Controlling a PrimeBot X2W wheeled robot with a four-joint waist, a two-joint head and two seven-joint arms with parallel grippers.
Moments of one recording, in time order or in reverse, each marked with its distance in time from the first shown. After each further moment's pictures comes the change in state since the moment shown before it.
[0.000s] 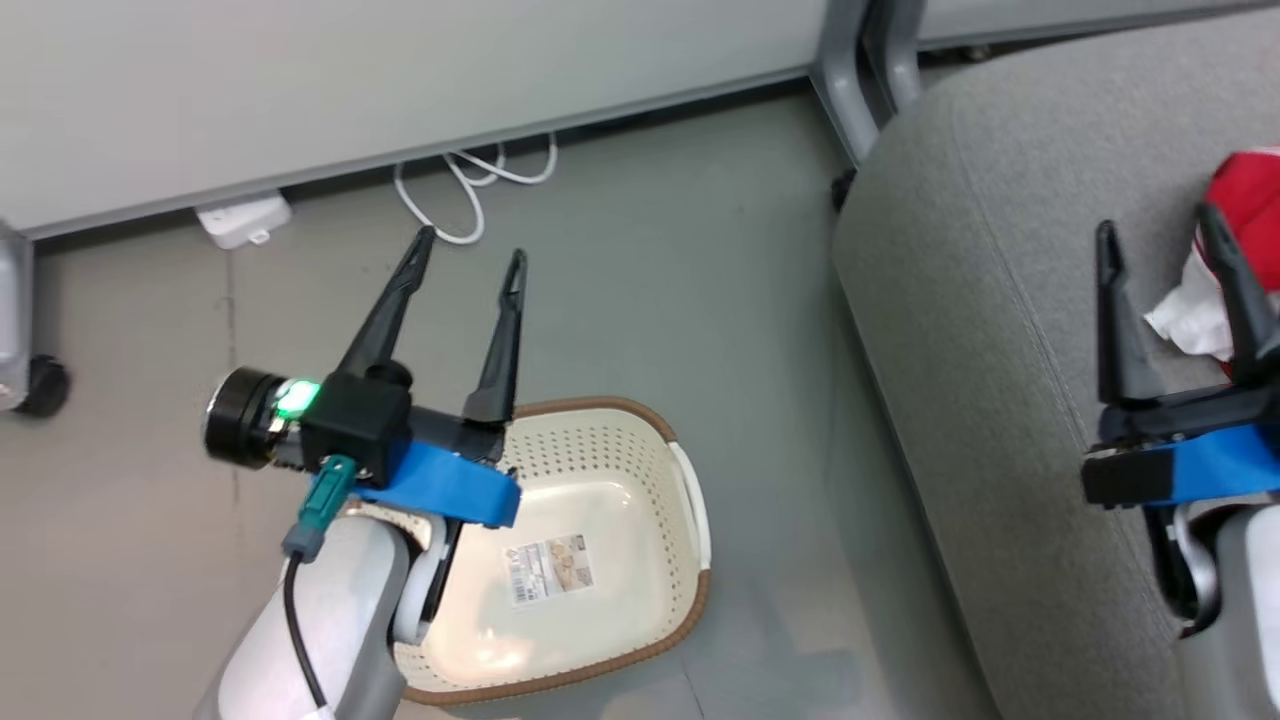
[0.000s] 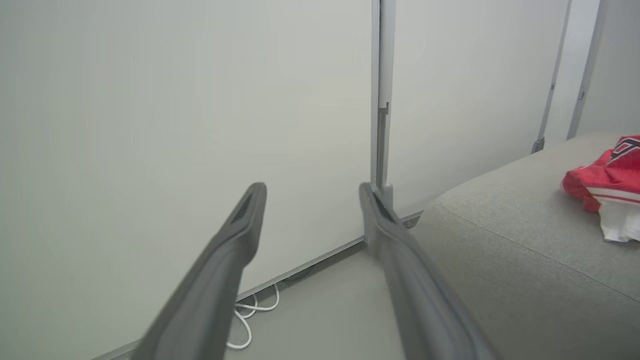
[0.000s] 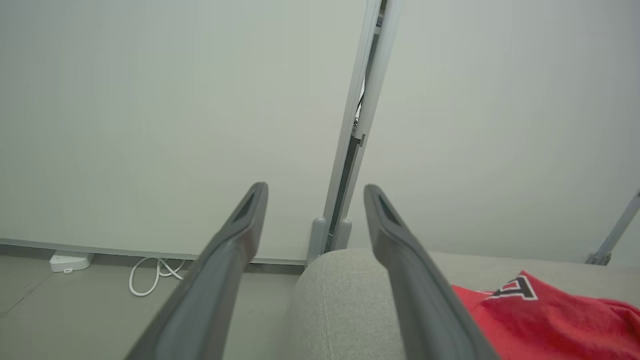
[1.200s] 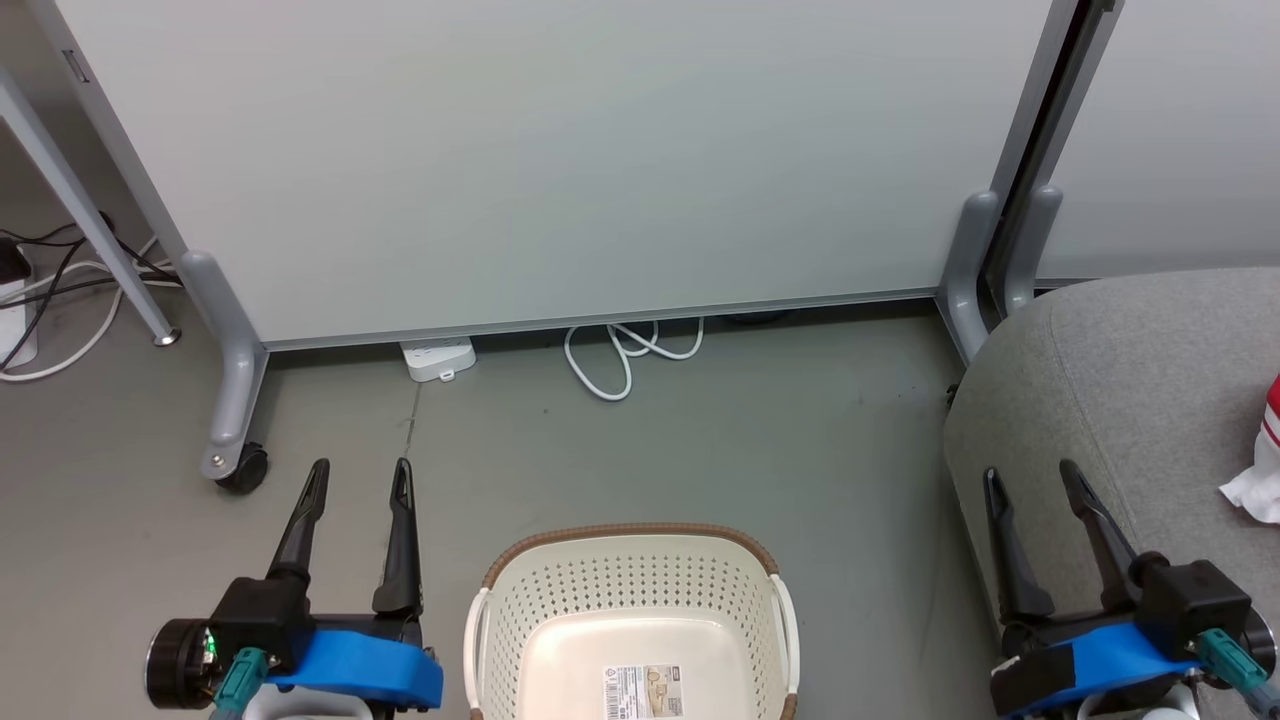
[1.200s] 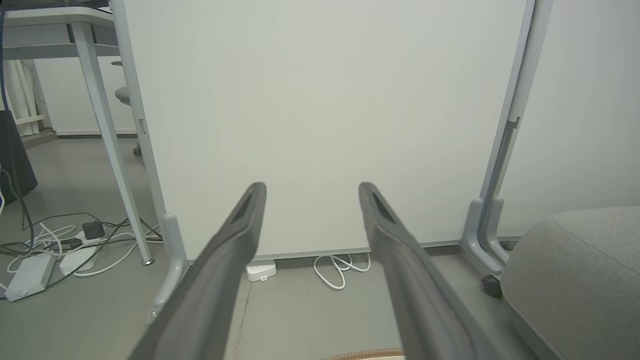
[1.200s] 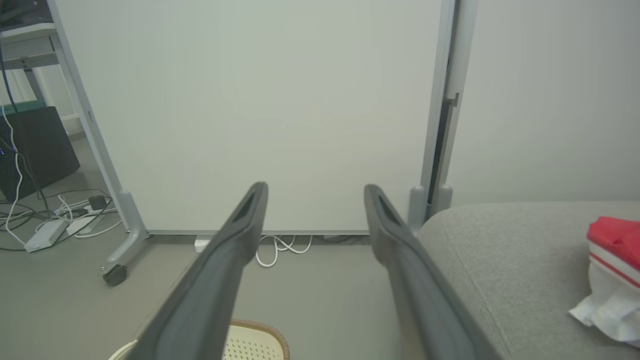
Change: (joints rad) left arm 0.400 -0.148 0.404 -0.020 0.141 -0.150 -0.001; right arm 0.292 0.139 0.061 0.060 0.060 0.000 0.000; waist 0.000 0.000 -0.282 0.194
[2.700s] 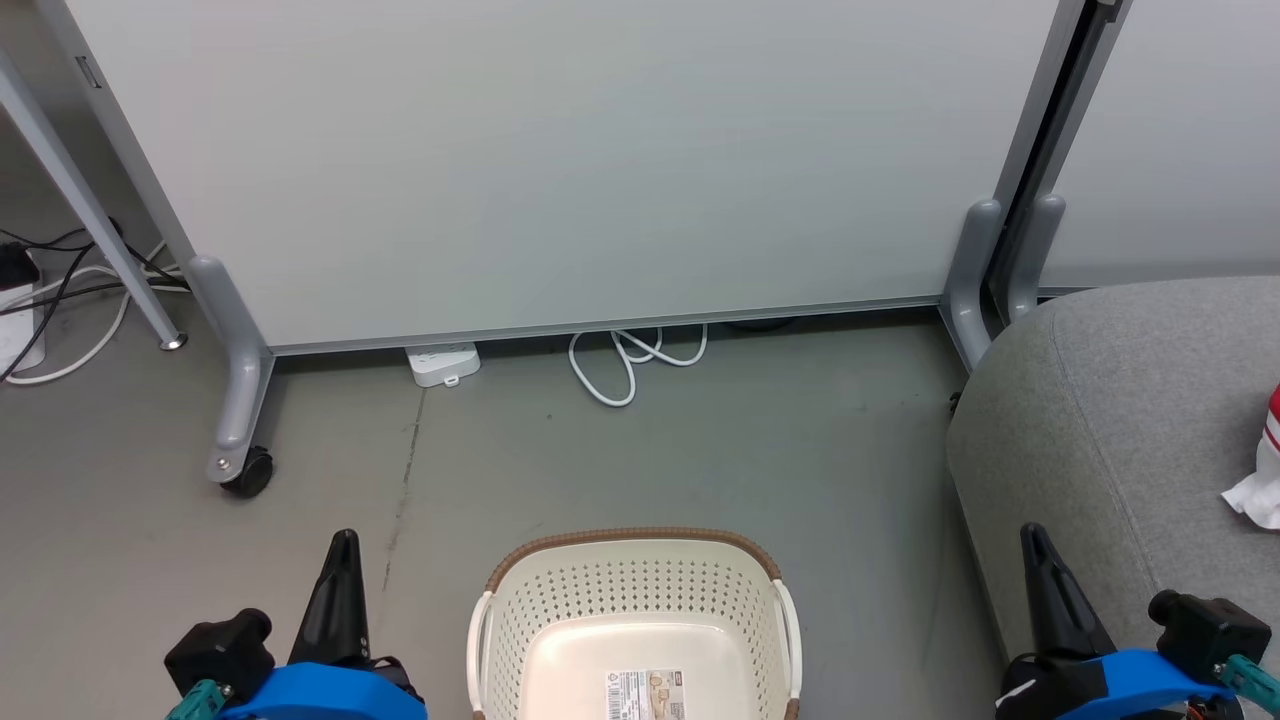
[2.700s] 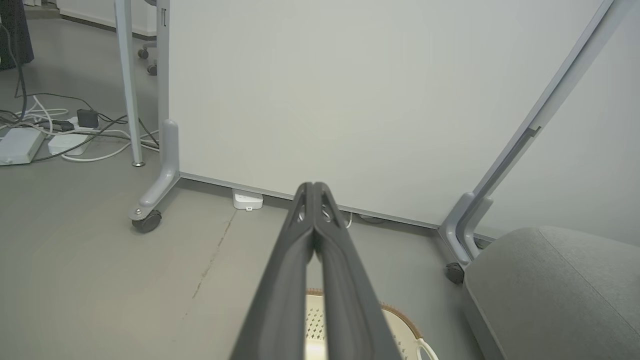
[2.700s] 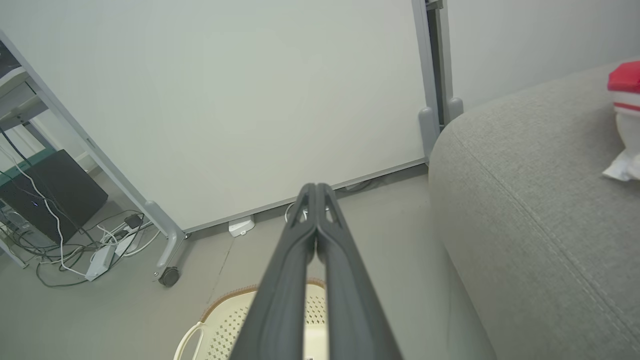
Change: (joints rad) left arm 0.054 -0.013 0.035 0.084 -0.219 -0.017 0.067; right arm 0.041 0.023 -0.013 0.090 0.249 0.000 0.067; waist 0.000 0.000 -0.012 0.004
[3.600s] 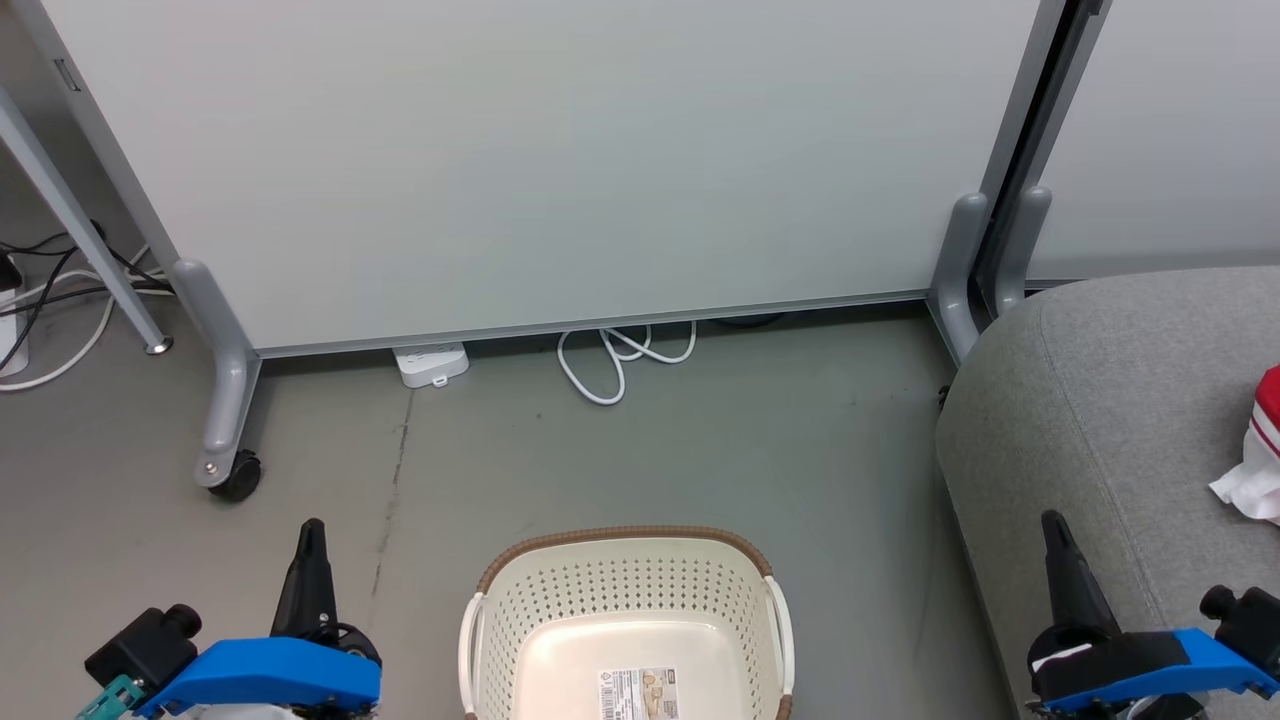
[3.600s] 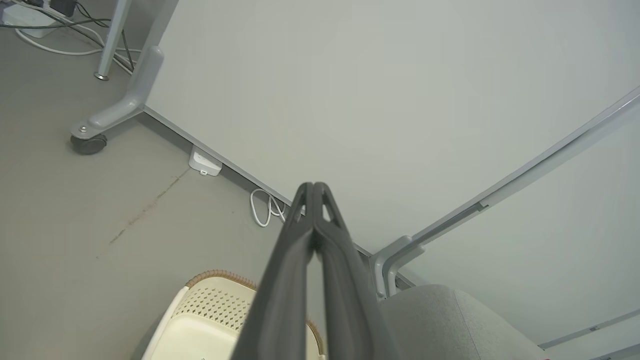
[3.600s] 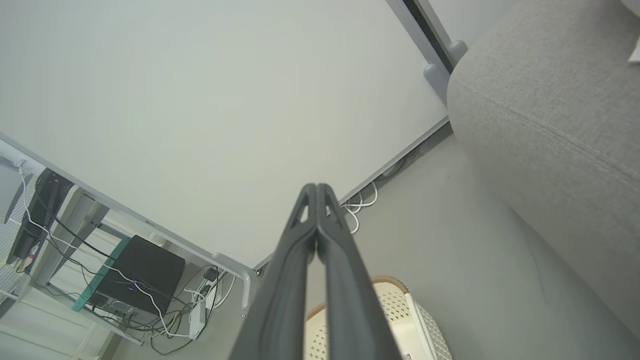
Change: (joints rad) left arm -0.029 0.000 0.049 -0.013 -0.432 -0.007 0.103; right arm -0.021 0.000 -0.021 -0.018 0.430 0.000 0.104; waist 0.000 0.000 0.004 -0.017
